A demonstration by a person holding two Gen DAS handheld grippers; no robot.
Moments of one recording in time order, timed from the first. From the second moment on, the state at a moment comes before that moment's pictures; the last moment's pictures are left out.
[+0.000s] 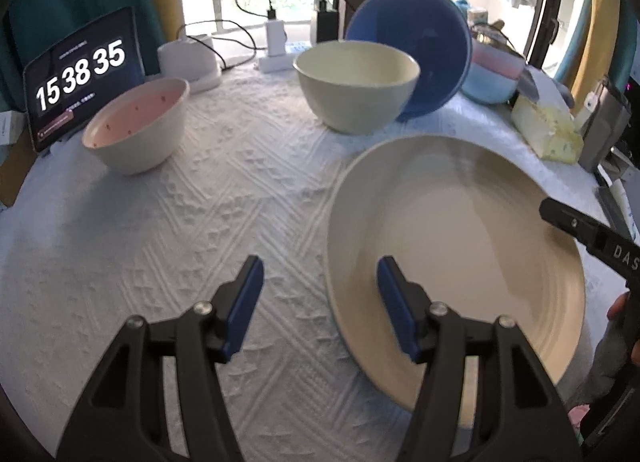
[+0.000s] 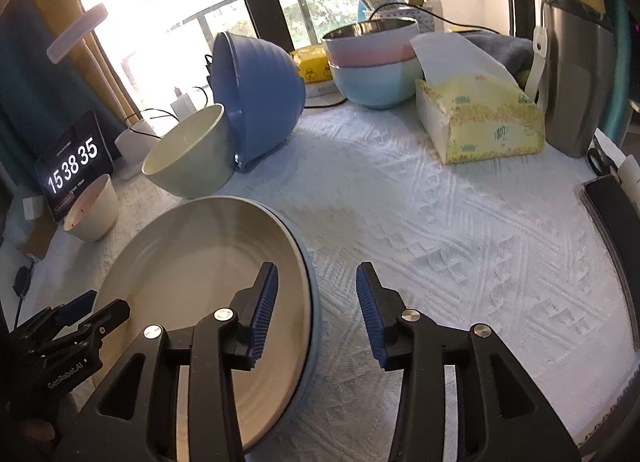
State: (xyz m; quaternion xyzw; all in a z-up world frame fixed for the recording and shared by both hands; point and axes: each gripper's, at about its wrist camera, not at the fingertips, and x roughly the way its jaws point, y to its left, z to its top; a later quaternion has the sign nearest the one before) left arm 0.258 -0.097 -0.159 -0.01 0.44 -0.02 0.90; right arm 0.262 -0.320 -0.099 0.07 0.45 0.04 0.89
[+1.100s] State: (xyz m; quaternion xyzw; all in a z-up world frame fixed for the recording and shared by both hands) left arm 0.265 -0.105 -0.165 -0.07 0.44 -0.09 0.89; right arm 0.267 -0.309 -0.121 0.11 0.47 0.12 0.87
